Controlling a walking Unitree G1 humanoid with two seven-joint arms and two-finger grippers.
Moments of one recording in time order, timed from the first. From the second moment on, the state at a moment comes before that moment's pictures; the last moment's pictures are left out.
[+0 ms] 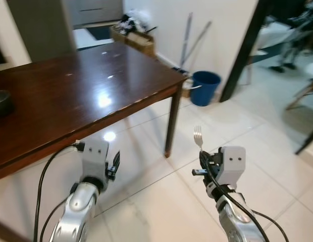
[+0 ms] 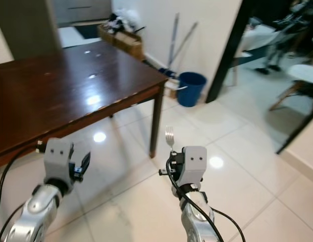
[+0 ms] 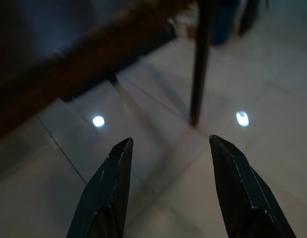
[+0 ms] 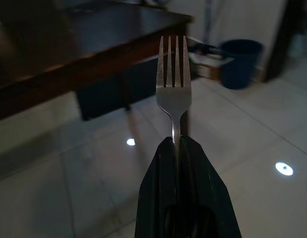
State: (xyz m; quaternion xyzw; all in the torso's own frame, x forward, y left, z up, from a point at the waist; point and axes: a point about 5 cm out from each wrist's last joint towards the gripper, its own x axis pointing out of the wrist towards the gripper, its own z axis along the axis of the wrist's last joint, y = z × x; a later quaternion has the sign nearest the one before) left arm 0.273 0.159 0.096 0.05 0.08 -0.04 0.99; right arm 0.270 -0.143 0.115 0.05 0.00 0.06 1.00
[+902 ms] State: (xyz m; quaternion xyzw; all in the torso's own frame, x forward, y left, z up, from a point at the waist) left arm 0.278 0.155 0.106 0.05 0.05 -0.04 1.00; right arm 0.270 -0.137 0.113 0.06 0.01 0.07 1.00
